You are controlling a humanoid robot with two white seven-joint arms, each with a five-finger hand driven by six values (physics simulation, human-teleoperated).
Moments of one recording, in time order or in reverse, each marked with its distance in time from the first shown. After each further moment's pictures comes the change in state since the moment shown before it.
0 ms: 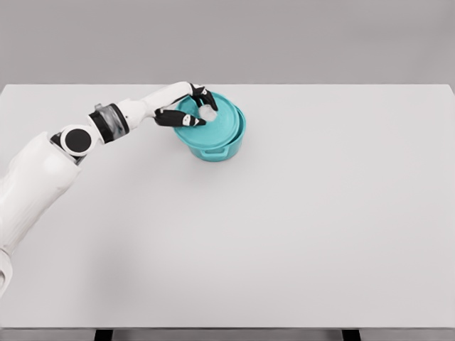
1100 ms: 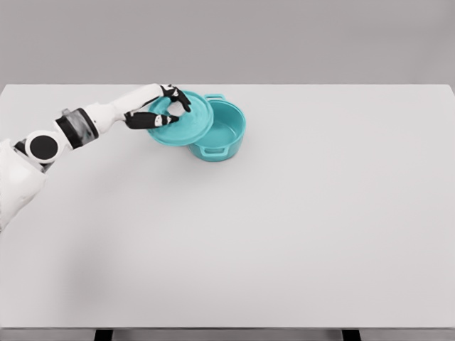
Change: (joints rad) left arm 0.049 0.141 0.004 -0.102 0.046 0.006 0.008; right arm -0.002 0.000 0.000 0.000 0.000 0.000 0.000
